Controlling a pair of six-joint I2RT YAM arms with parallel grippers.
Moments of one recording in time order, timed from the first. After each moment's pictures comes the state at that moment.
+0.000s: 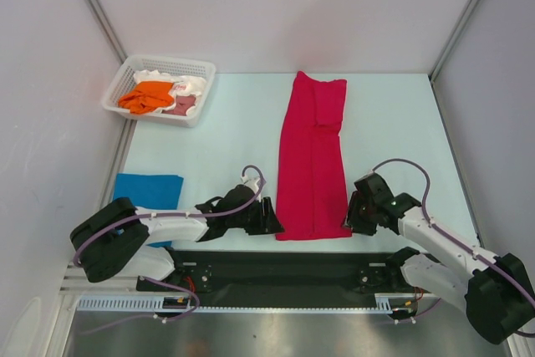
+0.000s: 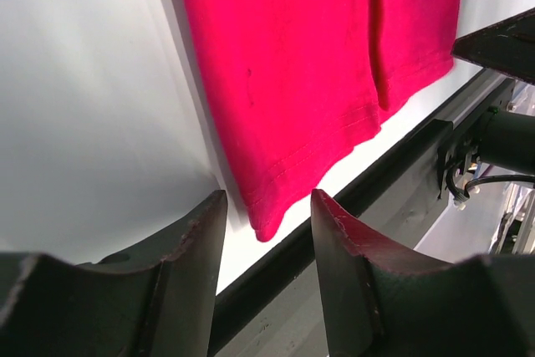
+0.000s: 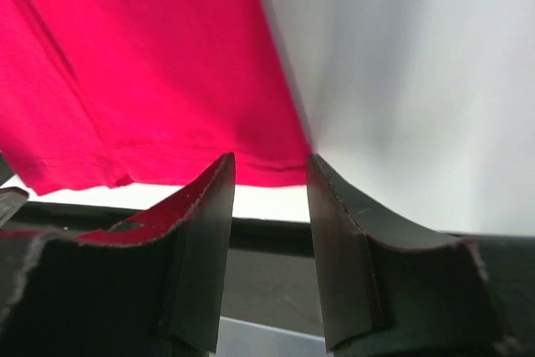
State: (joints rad) left arm -0.93 1.35 0.39 0.22 0.19 -0.94; right arm 0.50 0.96 0.47 -0.65 -0.03 0.83
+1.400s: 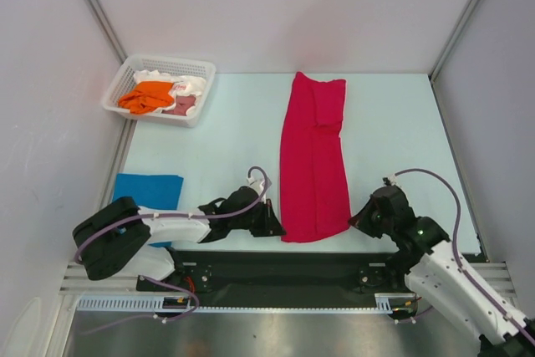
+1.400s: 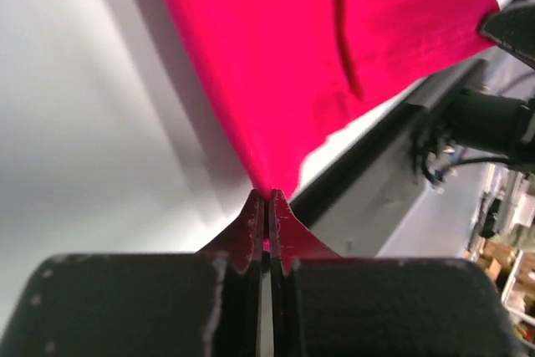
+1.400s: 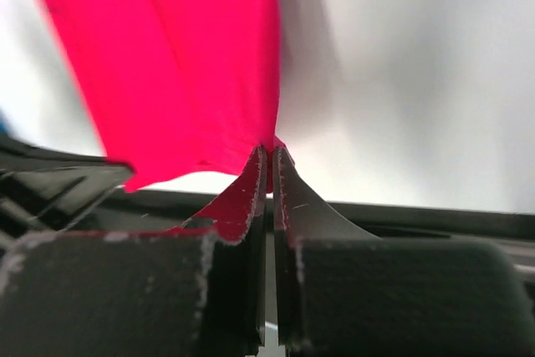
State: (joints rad) left arm -0.96 1.38 0.40 0.27 0.23 -0.98; right arm 0.53 0.59 0.40 -0.72 0.04 0.98
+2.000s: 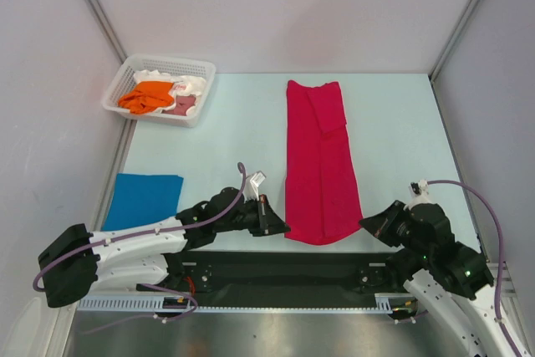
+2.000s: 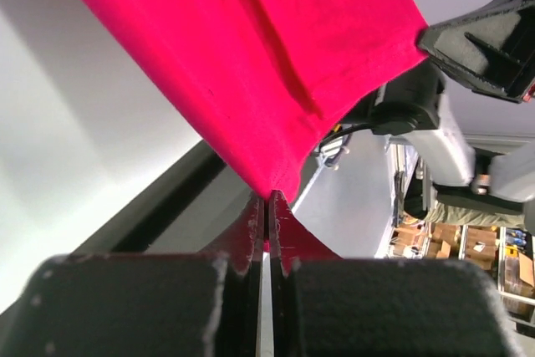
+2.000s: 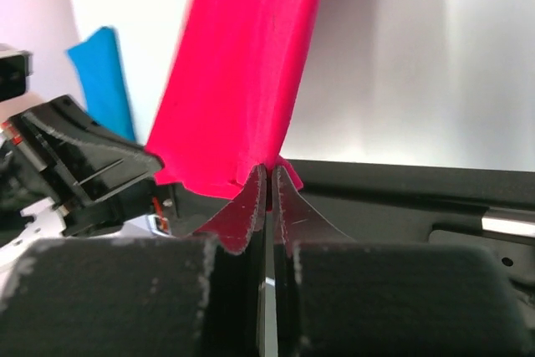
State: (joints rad) left arm -1.03 1.05 0.41 0.19 0.23 -1.07; right arm 0.53 0.21 0.60 -1.01 -0.02 0.99
